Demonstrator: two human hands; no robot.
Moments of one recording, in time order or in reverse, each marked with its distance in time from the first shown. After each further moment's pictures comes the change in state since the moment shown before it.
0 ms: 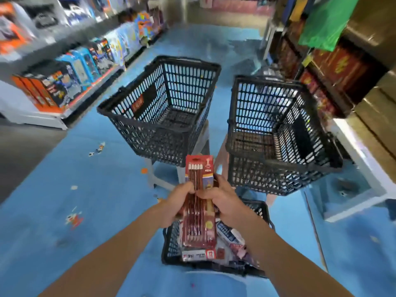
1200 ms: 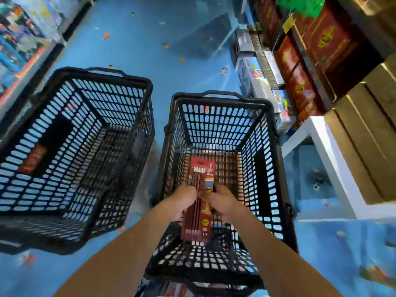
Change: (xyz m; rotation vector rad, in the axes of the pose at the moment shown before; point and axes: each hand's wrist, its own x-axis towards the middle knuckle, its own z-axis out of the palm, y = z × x) left_hand 0.254 0.194 0.158 0.248 0.145 -0.325; right_hand 0.196 -0.121 -0.228 -0.082 0.168 0.384
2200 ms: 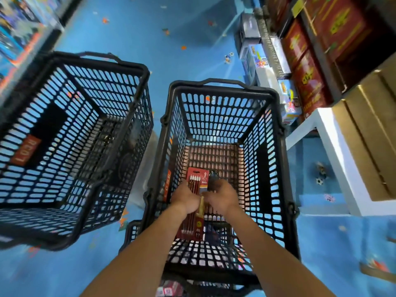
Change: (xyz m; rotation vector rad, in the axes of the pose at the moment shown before) left_hand -0.001 -0.021 0.018 0.249 0.133 0.097; right_hand 0.023 0.028 -0.009 -0.488 0.238 -0.083
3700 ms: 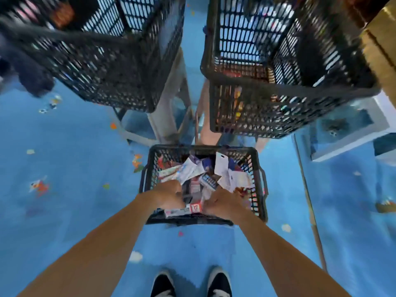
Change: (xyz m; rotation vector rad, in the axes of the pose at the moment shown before) left_hand -0.052 -0.364 0.008 0.674 -0.352 0.161; right_hand -0.155 0.211 0.234 -0.681 -0.333 -0.032
